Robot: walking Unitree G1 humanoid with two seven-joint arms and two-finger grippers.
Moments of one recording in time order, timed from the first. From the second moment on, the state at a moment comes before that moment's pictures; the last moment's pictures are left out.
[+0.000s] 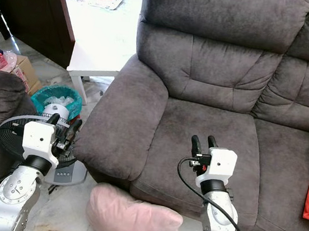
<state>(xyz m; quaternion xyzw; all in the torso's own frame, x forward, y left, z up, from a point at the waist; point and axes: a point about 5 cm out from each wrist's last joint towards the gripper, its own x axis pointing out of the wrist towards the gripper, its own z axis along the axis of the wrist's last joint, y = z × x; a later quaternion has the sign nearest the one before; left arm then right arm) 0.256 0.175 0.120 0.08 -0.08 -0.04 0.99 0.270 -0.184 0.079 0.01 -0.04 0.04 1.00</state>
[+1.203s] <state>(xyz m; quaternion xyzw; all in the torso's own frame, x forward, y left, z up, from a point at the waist) 0.255 0.173 0.116 0.08 -0.07 -0.04 0.99 0.271 -0.176 0.078 0.00 -0.03 0.07 1.00</state>
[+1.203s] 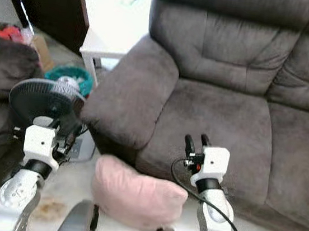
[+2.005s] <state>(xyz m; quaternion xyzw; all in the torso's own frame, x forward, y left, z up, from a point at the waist) 0.256 0.174 0.117 0.08 -0.07 -0.04 0.99 0.272 -0.174 0.078 0.00 -0.03 0.07 1.00</state>
